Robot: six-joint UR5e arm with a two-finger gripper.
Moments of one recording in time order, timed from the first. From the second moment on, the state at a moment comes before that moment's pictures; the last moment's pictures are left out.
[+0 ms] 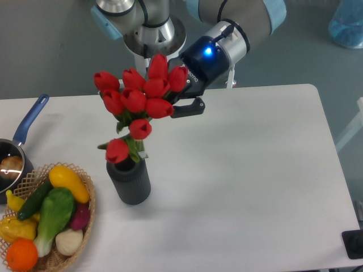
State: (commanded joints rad) arm 2.66 -1.70 -1.75 -0.99 0.06 1.14
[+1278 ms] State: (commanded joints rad) arm 2.64 -1.70 -1.86 -0.99 0.10 1.15
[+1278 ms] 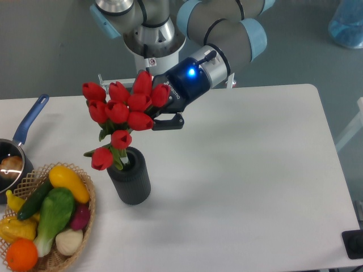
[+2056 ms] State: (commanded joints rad) arm 2.58 -1.79 -1.95 -0.98 0.20 1.37
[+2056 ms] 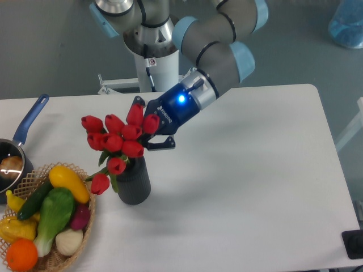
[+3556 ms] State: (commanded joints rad) arm 2.74 -1.69 -1.85 -0.99 0.61 1.40
